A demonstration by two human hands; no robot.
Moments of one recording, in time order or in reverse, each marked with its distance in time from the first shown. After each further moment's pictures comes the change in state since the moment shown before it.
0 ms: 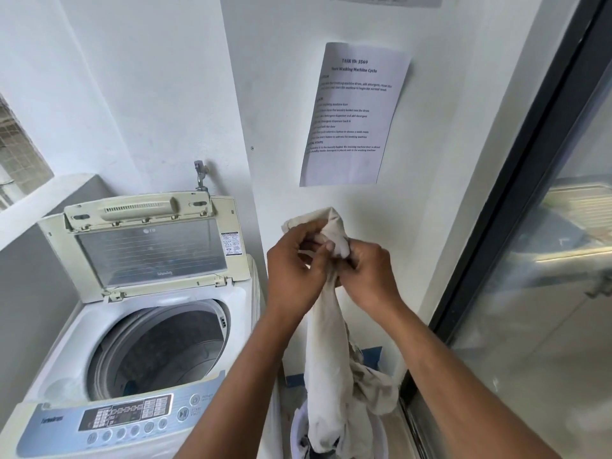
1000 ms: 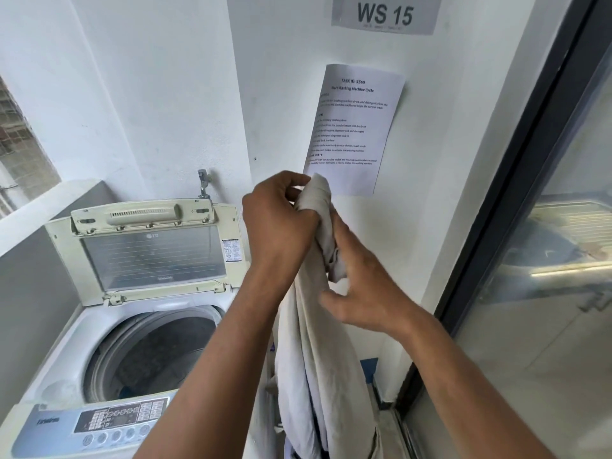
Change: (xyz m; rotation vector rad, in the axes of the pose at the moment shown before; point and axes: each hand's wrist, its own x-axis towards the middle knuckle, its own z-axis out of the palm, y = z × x) left_hand 0.043 0.098 -0.027 0.159 0.168 -0.003; right_hand -0.018 -0.060 -0.044 -0.055 -0.371 -0.192
